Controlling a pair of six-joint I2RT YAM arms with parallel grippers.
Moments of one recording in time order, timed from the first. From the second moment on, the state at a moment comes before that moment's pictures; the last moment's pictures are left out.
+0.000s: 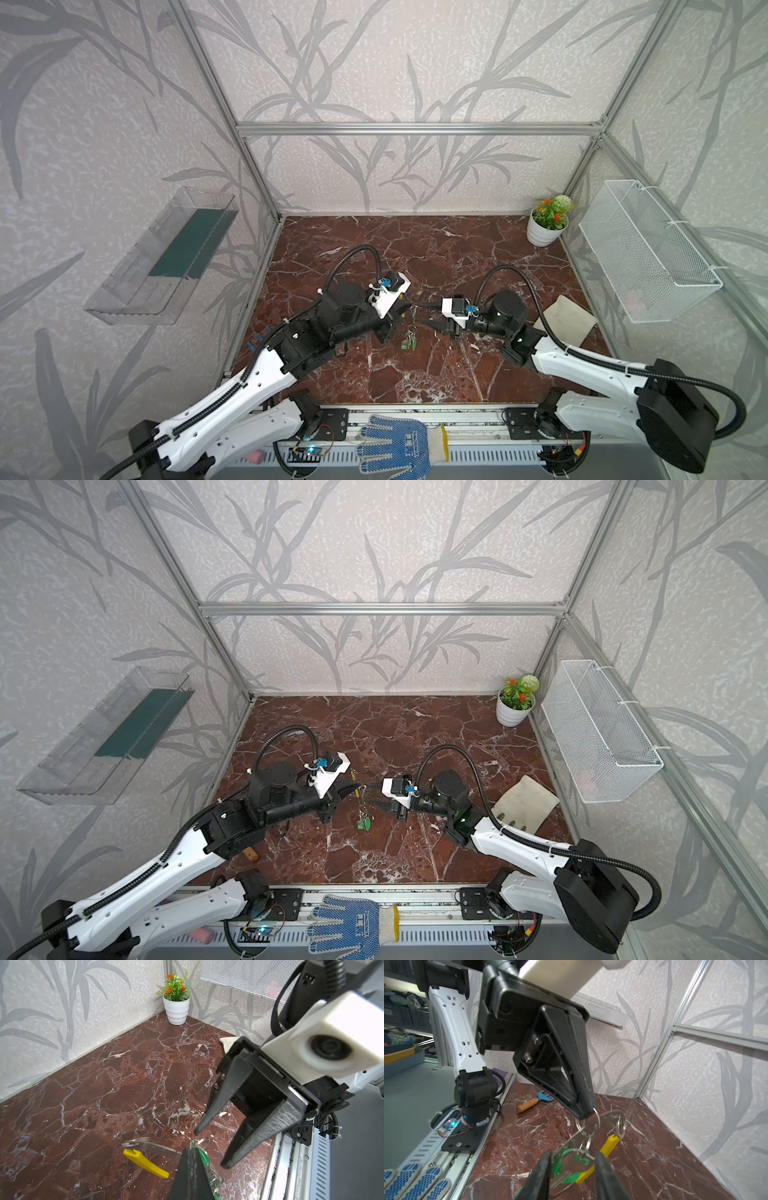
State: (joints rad) left arm -0.82 0.87 0.89 -0.41 0.16 0.00; right arm 0.76 1.17 0.48 0.72 -0.63 -0.21
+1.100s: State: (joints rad) left arm -0.82 0.86 0.67 0.01 0.06 -0.15; right arm 0.56 1.17 0.45 0.77 -0.58 0.36
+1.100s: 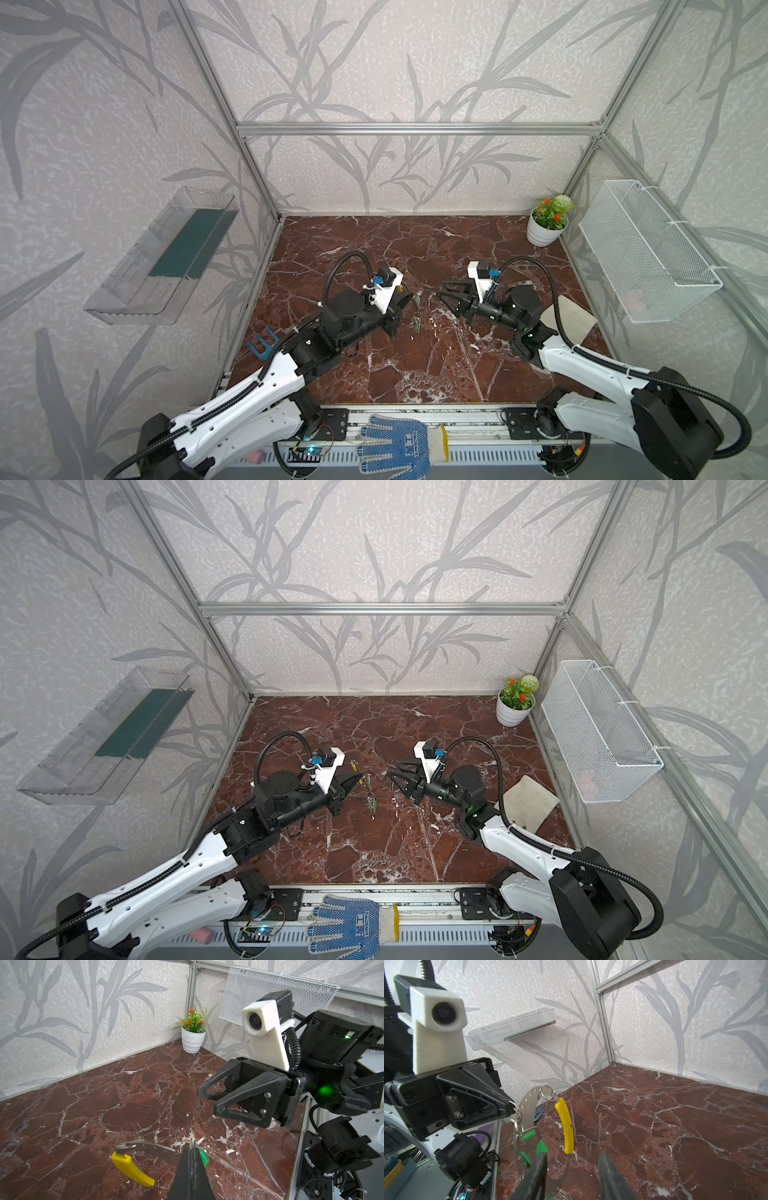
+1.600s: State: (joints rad) left arm -0.82 0.93 0.60 0.24 0.14 -0.24; right arm 0.56 1.29 0.44 1.09 -0.64 0.52
